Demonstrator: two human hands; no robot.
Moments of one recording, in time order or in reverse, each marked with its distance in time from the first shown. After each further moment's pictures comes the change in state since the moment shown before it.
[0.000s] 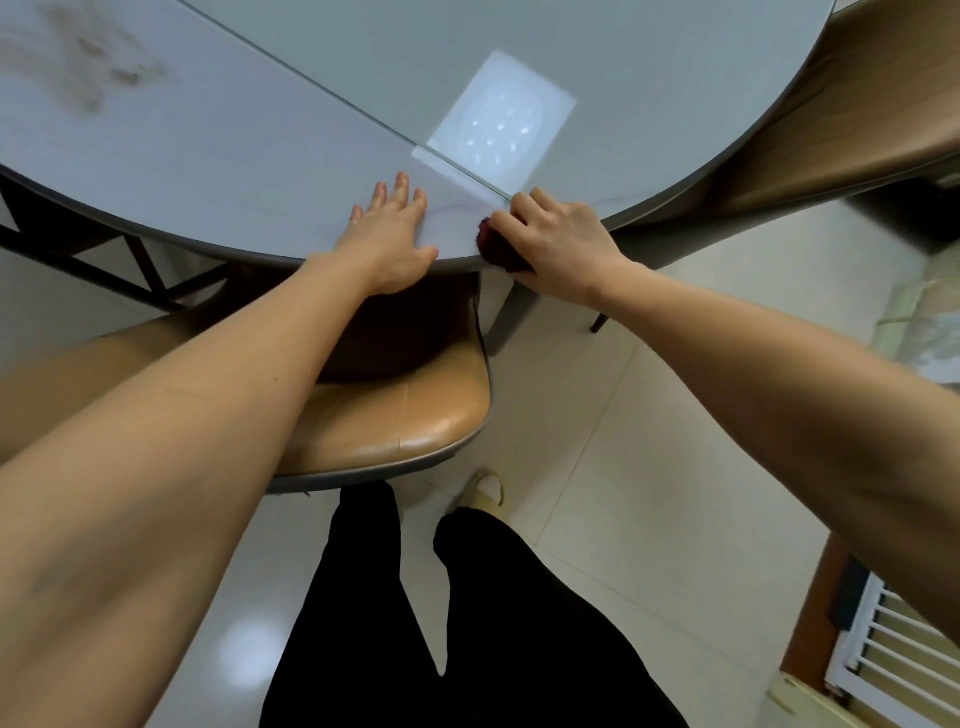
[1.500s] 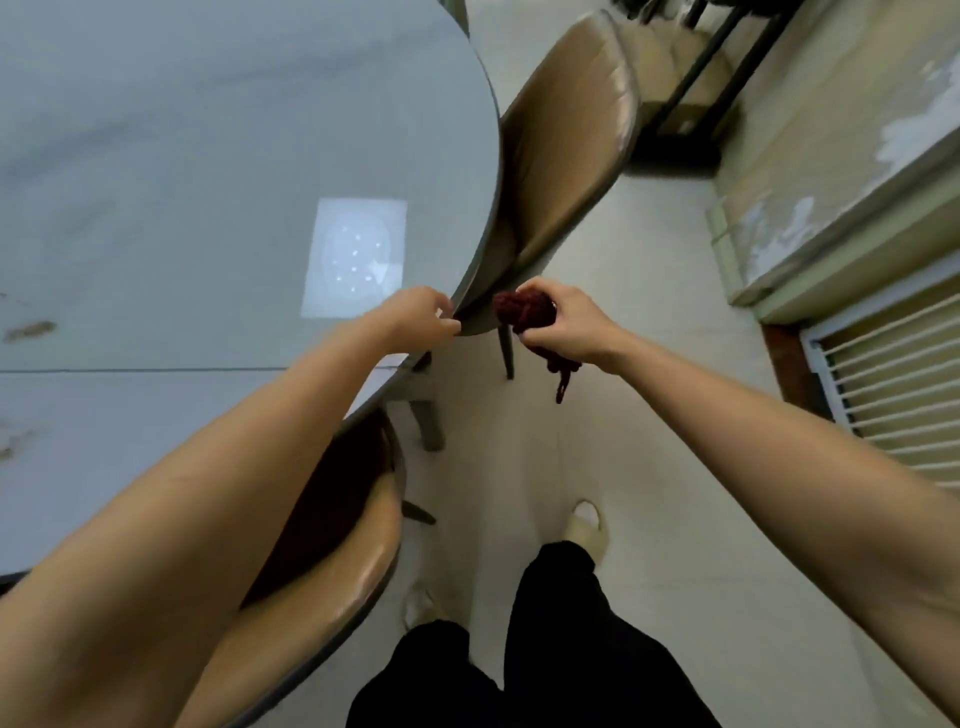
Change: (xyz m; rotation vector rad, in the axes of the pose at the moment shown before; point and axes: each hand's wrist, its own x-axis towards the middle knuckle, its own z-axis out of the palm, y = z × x) left_hand -0.004 0.189 -0.072 0.087 -0.256 0.352; right_hand -0.157 0.052 -0.061 1.221 0.191 1.010
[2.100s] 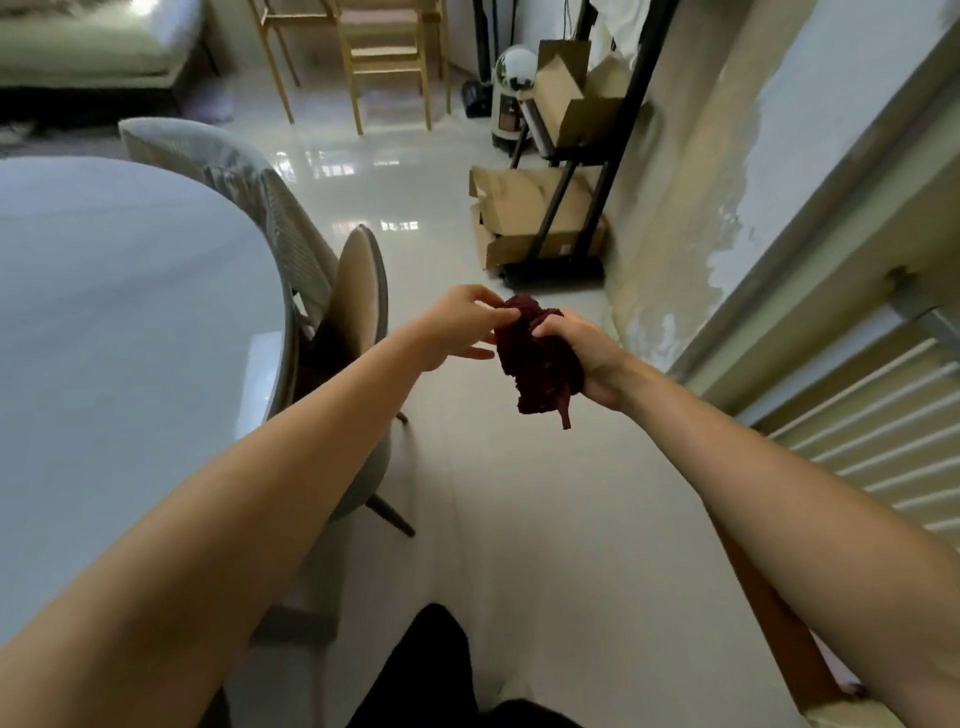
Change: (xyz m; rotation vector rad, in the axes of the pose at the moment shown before) left_hand 0.216 0.419 -0.036 -0.636 -0.059 0.230; right_hand 0.057 0.186 -0.367 0.886 0.111 0.165
